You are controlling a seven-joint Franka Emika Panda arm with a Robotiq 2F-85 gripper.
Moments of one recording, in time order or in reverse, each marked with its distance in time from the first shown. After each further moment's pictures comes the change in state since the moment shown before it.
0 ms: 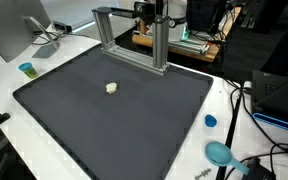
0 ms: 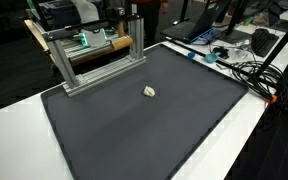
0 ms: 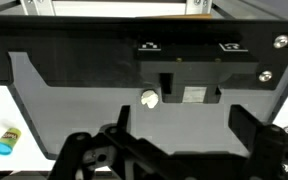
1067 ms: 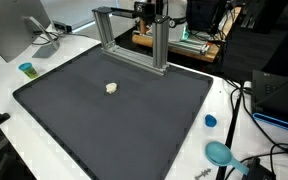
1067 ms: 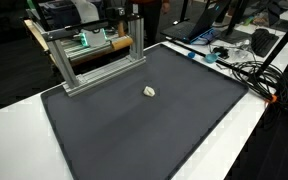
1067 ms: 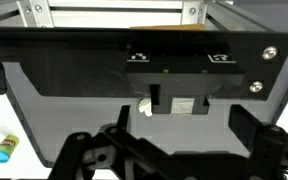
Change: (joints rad) arm 0.009 0.000 0.028 0.000 0.000 -0.042 0.034
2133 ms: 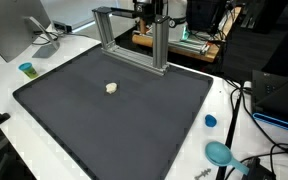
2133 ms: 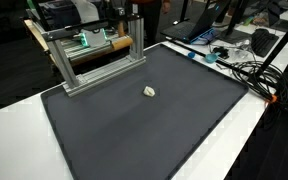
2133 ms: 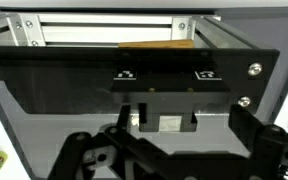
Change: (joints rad) arm 0.024 0.010 -0.006 -0.001 0.027 -0.040 0.003
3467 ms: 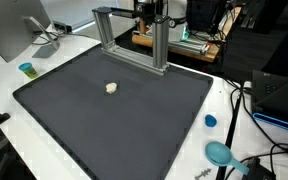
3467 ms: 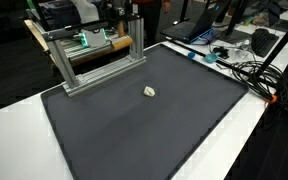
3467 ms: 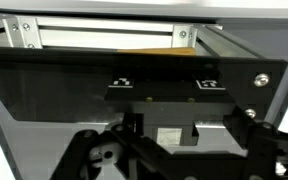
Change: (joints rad) arm 0.005 0.048 -0.001 0.002 -0.003 0.004 -0.028
